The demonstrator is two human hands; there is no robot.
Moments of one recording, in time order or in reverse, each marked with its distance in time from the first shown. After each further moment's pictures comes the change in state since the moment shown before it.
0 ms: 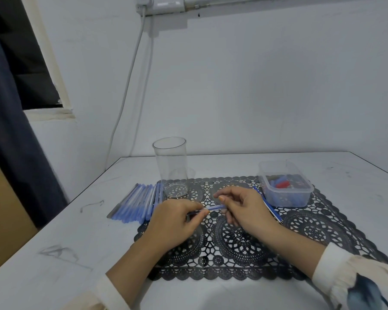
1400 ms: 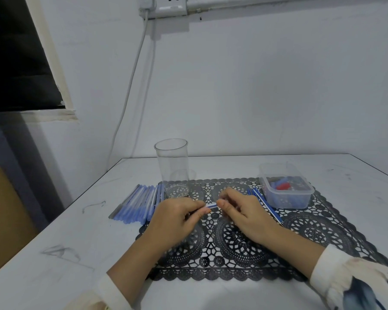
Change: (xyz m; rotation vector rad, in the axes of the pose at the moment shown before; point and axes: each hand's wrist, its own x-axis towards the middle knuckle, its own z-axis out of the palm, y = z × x) left_hand 0.001 -0.003 -0.004 -0.104 0.102 0.163; right_hand 0.000 0.009 -0.008 -0.465 -0.047 -0.453
